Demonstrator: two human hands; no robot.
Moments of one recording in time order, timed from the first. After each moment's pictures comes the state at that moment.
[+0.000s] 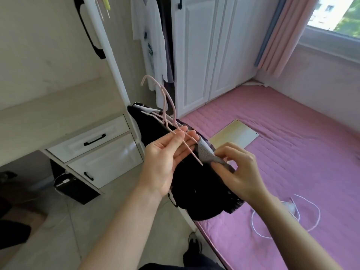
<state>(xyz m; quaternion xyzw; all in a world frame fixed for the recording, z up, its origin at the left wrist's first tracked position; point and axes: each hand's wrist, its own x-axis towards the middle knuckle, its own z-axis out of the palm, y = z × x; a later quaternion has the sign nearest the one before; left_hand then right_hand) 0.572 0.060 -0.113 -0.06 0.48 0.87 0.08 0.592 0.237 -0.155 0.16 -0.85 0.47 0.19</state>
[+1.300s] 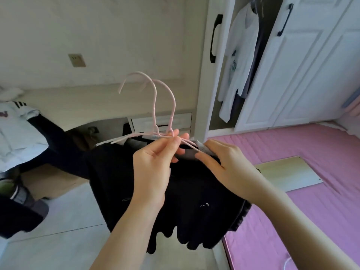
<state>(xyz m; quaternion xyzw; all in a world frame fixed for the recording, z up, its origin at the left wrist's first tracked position) 0.729 -0.057 -0.073 -0.16 0.63 0.72 -0.24 0.653 0.088 -0.081 0.37 -0.87 0.33 0.01</state>
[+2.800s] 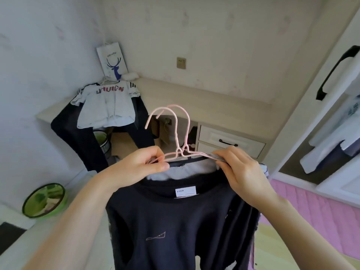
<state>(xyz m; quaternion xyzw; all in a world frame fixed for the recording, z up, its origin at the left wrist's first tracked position) 0.793 -0.172 -0.086 -0.24 0.84 0.48 -0.08 0.565 0.000 -0.129 0.64 -0.68 0.33 0.13</state>
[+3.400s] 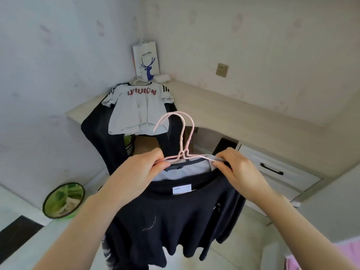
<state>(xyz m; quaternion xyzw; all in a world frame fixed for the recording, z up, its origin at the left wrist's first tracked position) 0.871 -0.354 -0.107 -0.31 0.90 0.20 -0.22 0.609 -0.243 -0.137 0.66 -0.70 0.29 -0.02</state>
